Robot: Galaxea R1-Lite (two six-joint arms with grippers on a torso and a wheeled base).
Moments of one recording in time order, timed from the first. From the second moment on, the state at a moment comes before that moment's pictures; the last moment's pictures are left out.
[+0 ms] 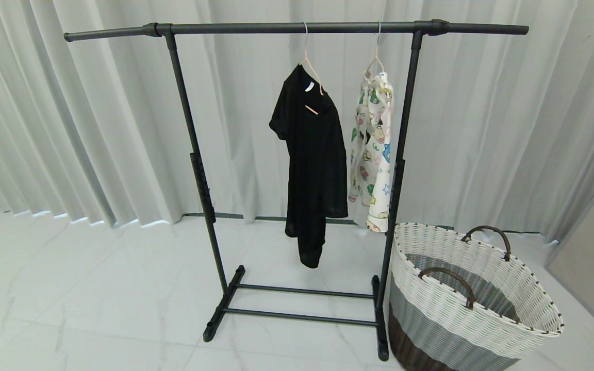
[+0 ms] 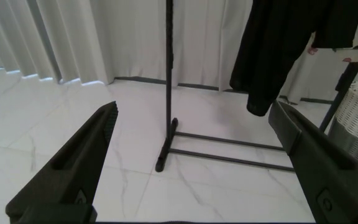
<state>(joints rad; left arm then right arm) 0.00 0.00 0.00 0.00 0.03 0.02 -0.01 0.00 0.00 -0.01 -0.04 -0.02</state>
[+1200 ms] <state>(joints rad) 0.00 0.00 0.00 0.00 0.03 0.02 0.00 0.00 0.00 0.04 -0.14 0.12</state>
